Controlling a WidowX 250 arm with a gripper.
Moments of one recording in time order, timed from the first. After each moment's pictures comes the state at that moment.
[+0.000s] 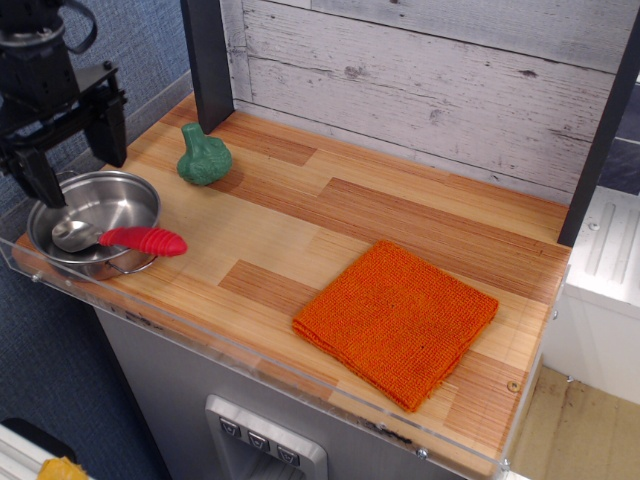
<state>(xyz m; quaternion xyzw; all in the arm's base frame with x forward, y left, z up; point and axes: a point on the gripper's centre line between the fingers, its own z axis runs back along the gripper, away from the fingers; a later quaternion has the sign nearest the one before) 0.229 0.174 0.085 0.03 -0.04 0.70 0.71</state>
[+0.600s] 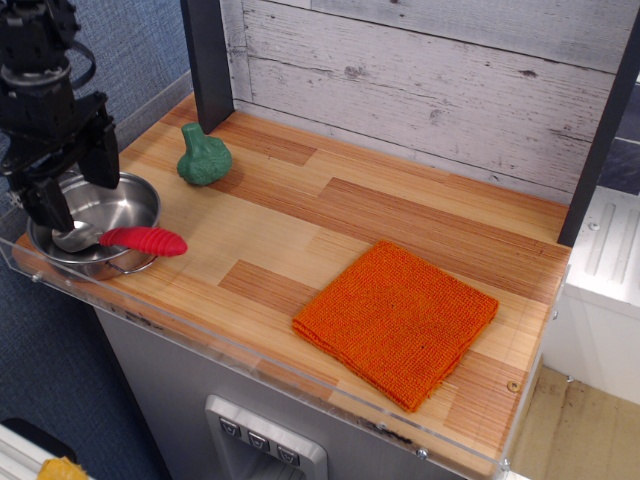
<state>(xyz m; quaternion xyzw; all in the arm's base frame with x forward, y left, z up) 0.231 0.186 0.055 0.04 -0.04 0.75 0.66</state>
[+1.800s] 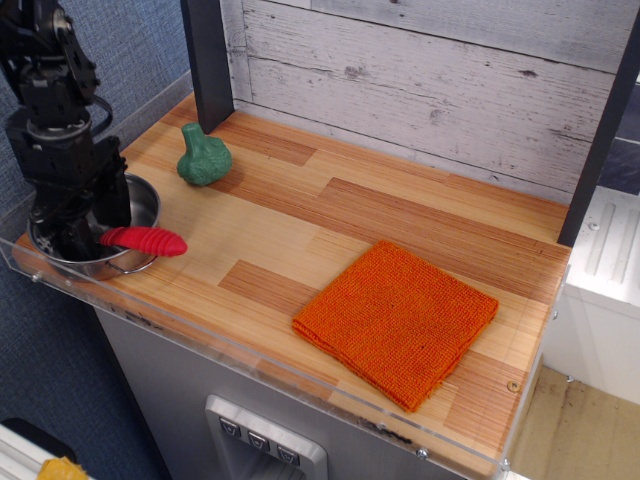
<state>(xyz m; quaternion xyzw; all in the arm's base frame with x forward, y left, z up) 0.233 0.184 0.015 0.03 -0.03 0.78 0.63</state>
